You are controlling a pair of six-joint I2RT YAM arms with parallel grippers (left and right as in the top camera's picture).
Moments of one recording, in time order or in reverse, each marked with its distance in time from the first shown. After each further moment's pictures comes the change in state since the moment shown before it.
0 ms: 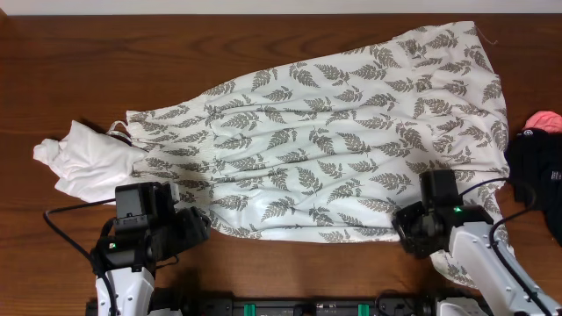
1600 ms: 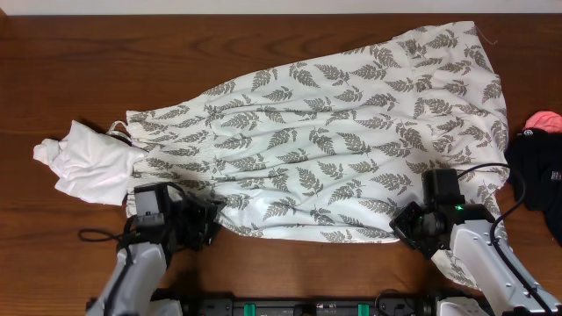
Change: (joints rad) left arm -0.001 0.349 -0.272 0.720 0.272 -0.875; right arm -0.013 0.010 0.004 -0.017 -0.018 -0.322
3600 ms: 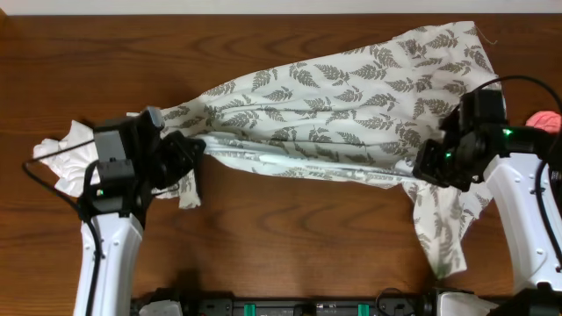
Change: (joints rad) left arm -0.016 -0.042 0.594 -0.330 -0.059 0.555; right arm -0.114 0.187 0.677 -0.417 -0.061 -0.583
